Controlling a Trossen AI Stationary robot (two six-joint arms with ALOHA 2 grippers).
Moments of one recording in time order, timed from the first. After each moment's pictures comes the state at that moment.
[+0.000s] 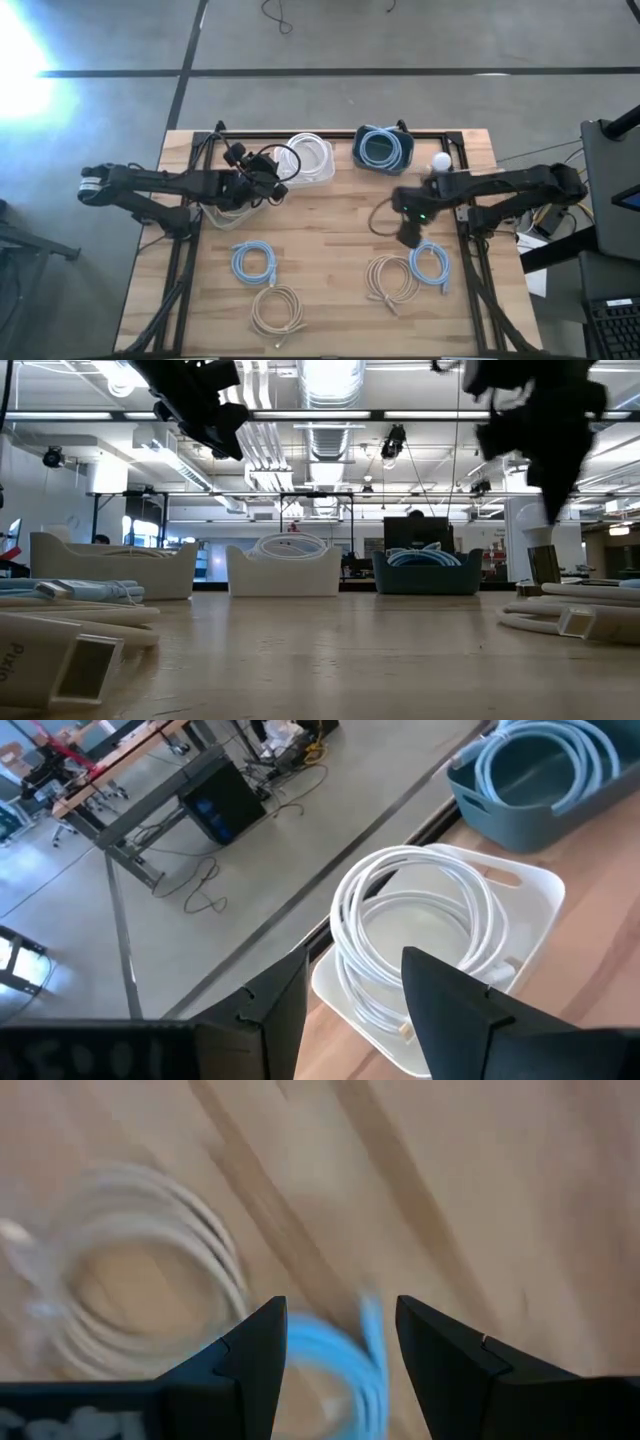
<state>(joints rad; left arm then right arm) 0.02 1.19 0.95 -0.49 -0.96 -0.24 0.00 1.22 0.88 -1.04 -0.07 0.59</state>
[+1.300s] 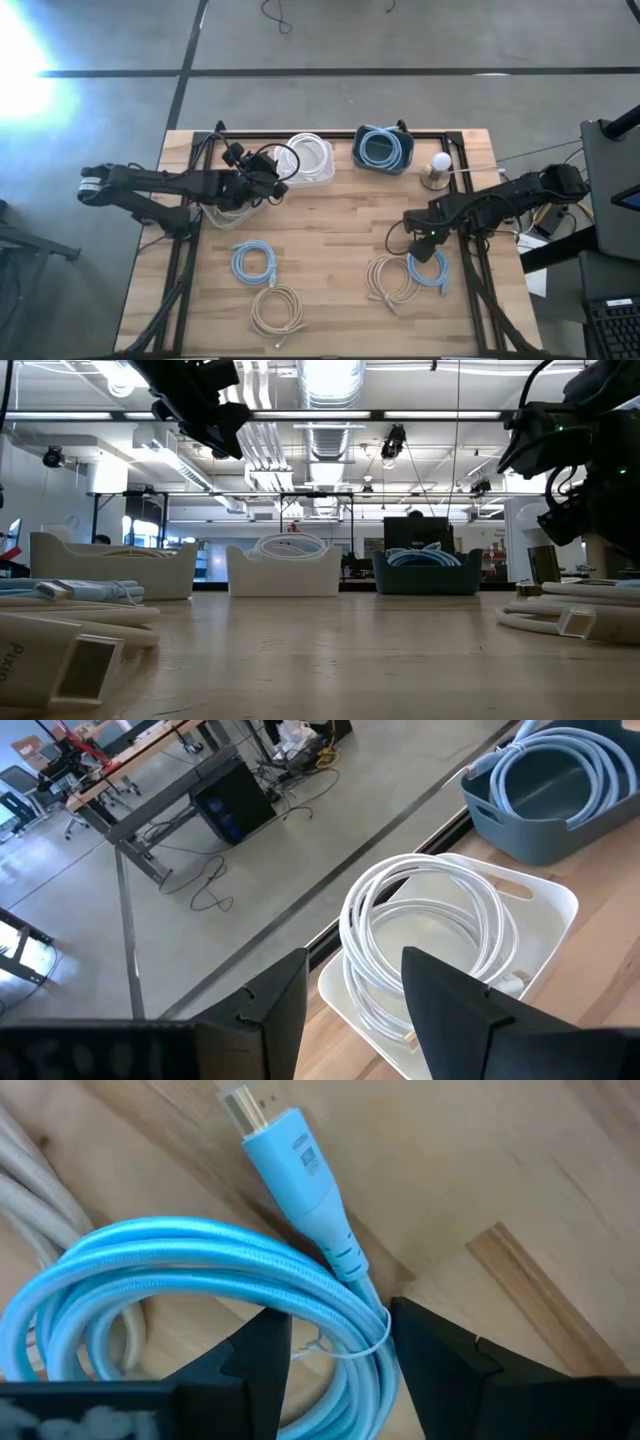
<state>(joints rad) 0.02 1.19 0.95 -0.48 -0.99 -0.26 0.08 1.20 0.47 -0.83 -0.24 0.92</state>
